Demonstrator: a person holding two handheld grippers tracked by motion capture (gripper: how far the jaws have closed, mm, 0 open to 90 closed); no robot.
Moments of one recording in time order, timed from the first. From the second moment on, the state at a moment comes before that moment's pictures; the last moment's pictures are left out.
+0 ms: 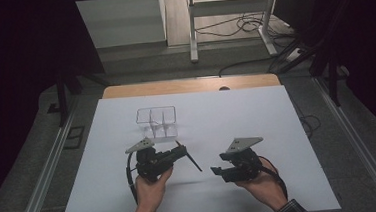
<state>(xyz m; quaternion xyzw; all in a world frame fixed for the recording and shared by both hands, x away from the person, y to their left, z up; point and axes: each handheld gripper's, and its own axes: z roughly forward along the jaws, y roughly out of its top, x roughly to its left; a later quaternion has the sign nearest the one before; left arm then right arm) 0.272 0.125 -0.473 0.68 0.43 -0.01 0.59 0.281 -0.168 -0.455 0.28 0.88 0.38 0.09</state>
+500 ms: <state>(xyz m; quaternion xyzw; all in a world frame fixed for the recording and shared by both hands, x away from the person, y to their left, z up) 0.268 0.133 -0.469 0.69 0.43 0.01 0.58 0.282 -0.175 -0.456 0.29 0.87 0.38 0.09</state>
